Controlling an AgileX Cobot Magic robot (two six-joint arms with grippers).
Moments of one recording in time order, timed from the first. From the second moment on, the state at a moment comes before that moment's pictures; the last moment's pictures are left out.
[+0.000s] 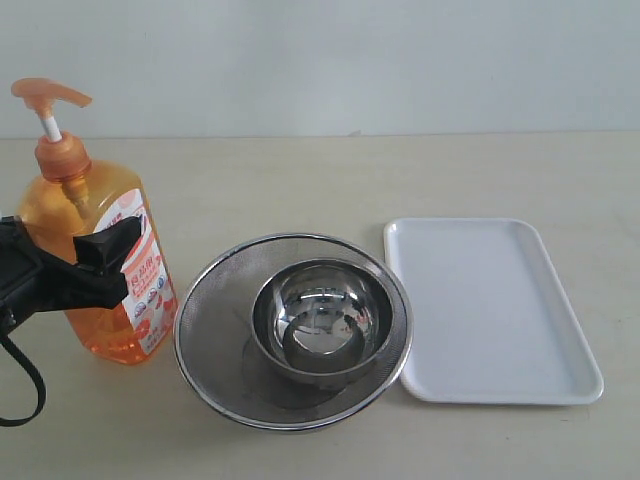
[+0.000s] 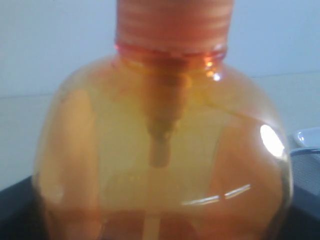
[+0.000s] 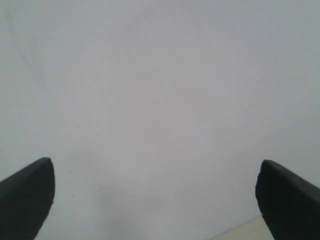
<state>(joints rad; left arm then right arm) -0.25 1.62 -0.22 0.03 -1.13 -0.04 0.10 0.01 0.00 0.18 -0.31 0.39</state>
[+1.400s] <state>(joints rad) -0.25 1.62 -0.22 0.03 -1.13 -0.04 0.45 1.55 -0.87 -1.73 -0.75 2.04</state>
